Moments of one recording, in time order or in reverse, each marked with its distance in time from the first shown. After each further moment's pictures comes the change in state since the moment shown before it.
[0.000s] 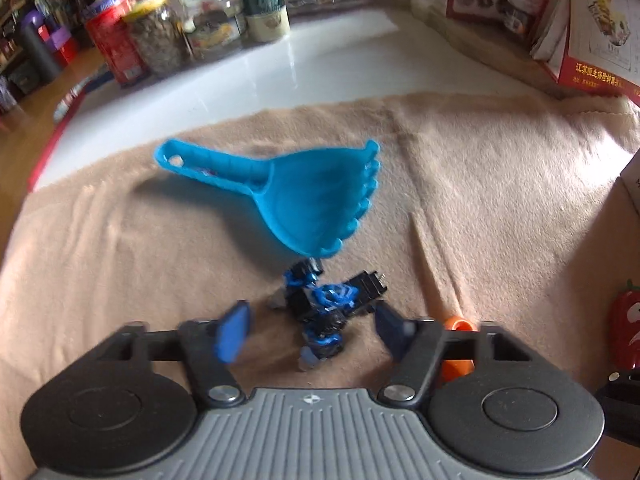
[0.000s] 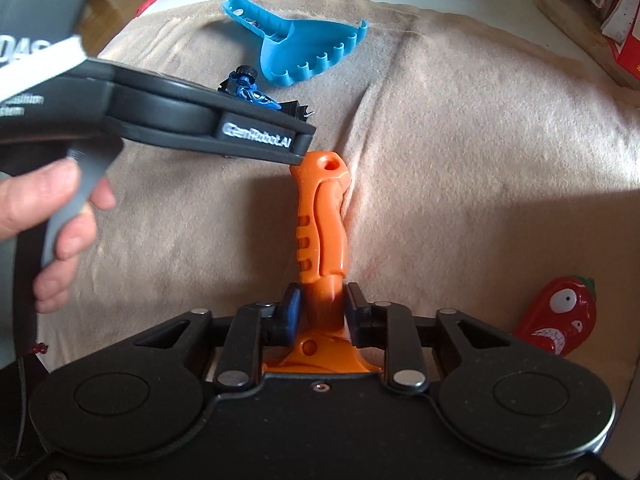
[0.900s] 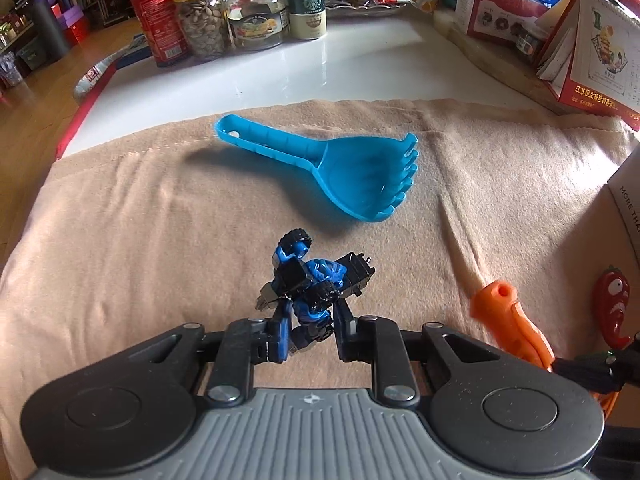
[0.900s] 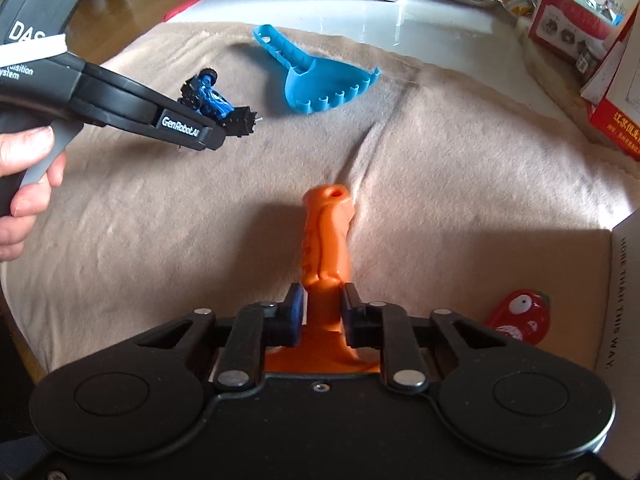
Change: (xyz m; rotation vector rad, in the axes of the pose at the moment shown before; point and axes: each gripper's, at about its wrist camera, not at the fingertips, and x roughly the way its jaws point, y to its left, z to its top) left arm -0.042 0.045 -0.026 -0.050 -0.012 -0.017; right arm -0.037 0.024 -0.013 -0.129 -0.109 -0.101
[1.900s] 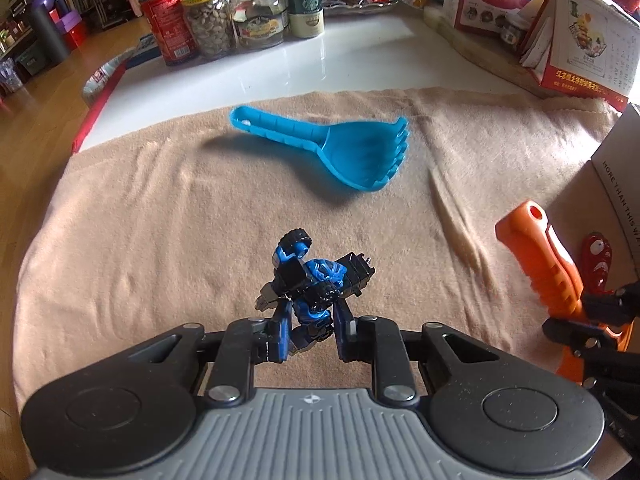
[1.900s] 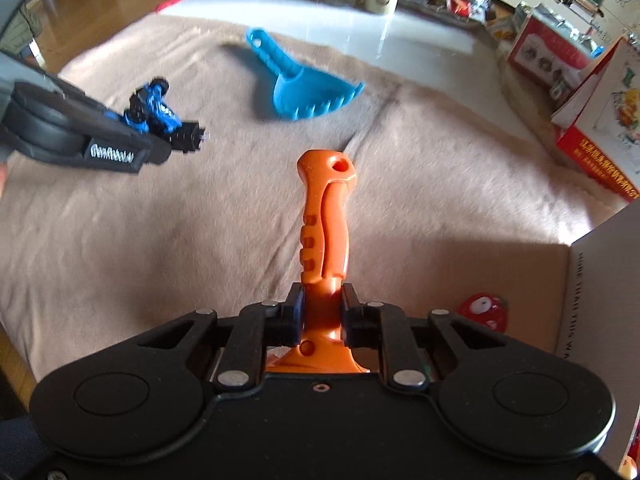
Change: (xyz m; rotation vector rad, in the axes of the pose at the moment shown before) left arm -0.036 0.002 -0.020 0.032 0.007 0.008; right arm -0.026 0.012 0.000 -0.047 -0.030 -0.127
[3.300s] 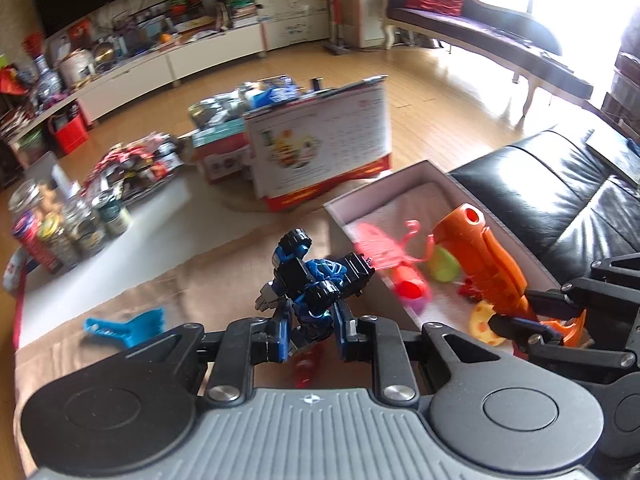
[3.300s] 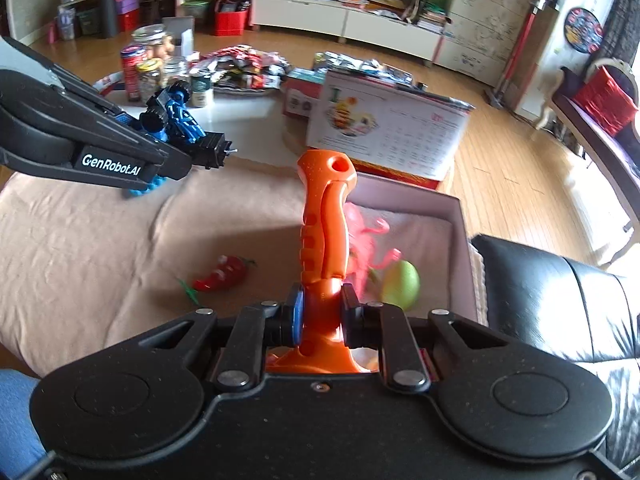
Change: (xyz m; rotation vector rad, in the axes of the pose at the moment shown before) left arm -0.210 -0.260 0.043 0.358 -0.245 -0.230; right arm -0.200 -0.155 -0.101 0.251 -0.172 -0.236
